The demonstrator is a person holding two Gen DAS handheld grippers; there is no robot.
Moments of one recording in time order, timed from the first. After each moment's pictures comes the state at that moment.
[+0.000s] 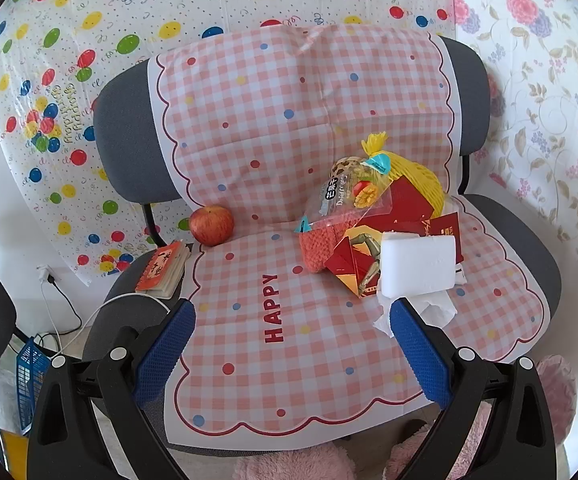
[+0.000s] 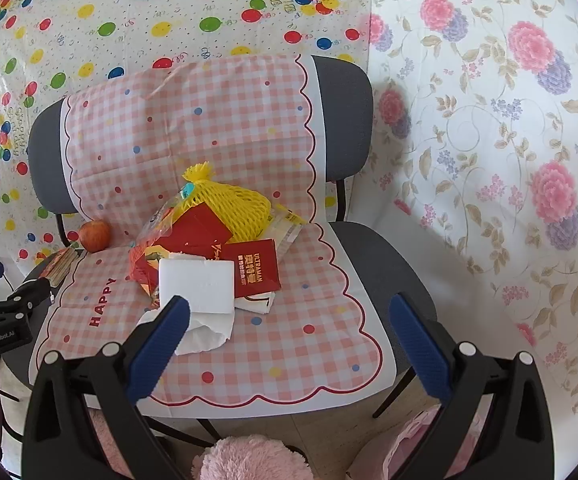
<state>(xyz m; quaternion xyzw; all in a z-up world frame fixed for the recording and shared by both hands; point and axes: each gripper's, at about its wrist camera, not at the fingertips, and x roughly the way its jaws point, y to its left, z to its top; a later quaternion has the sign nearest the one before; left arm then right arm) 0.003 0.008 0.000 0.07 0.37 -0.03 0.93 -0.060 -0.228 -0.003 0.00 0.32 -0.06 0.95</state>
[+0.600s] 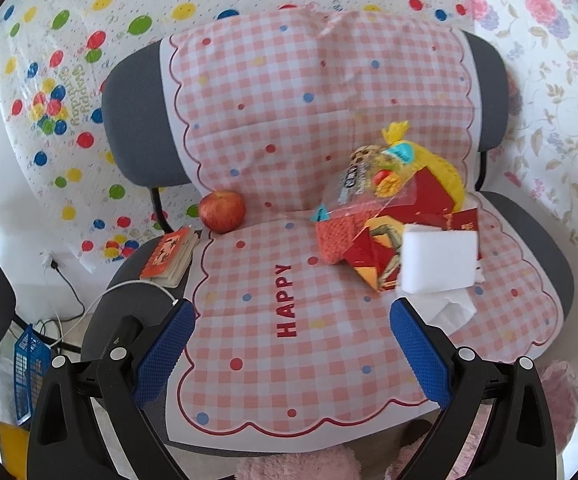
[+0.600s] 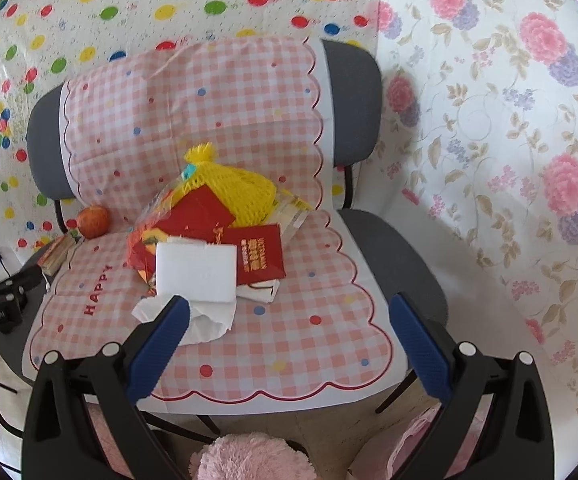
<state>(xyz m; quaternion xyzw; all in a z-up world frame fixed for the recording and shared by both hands) 0.015 0.025 -0.019 0.06 0.38 0.00 0.92 -0.045 -0.219 -0.038 -0.02 0.34 -0.05 0.94</state>
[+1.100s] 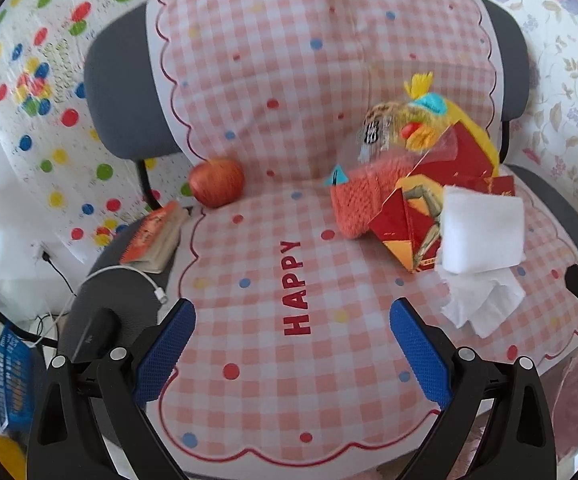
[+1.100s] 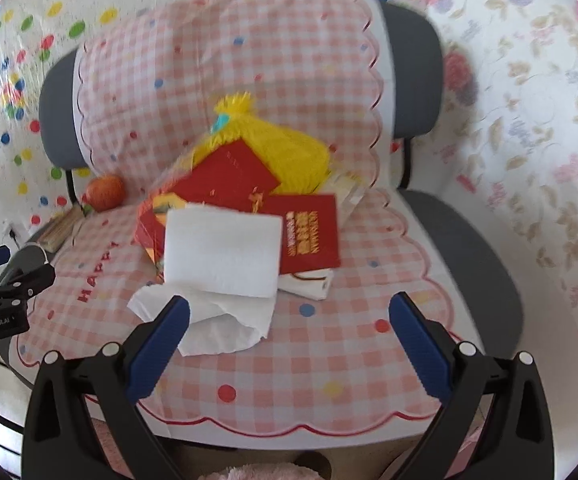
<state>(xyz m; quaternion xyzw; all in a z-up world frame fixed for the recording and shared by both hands) 0.052 0.032 -0.084 0.07 0.41 0.00 0.91 0.022 -0.200 -0.104 0.00 0.37 0.03 0.93</state>
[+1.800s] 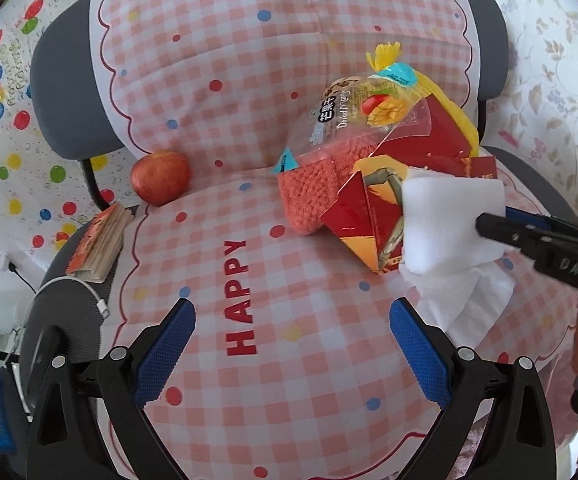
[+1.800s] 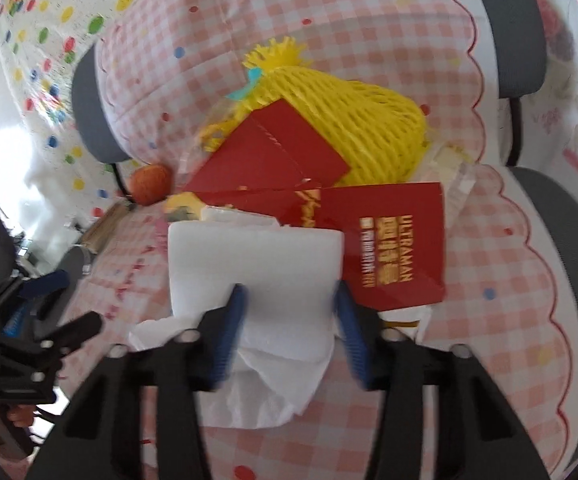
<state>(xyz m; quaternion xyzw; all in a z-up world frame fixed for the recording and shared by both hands) 0.075 0.007 -0.106 0.07 0.43 -0.05 0.90 0.096 -0.208 -0.135 0.07 0.41 0.19 0.89</state>
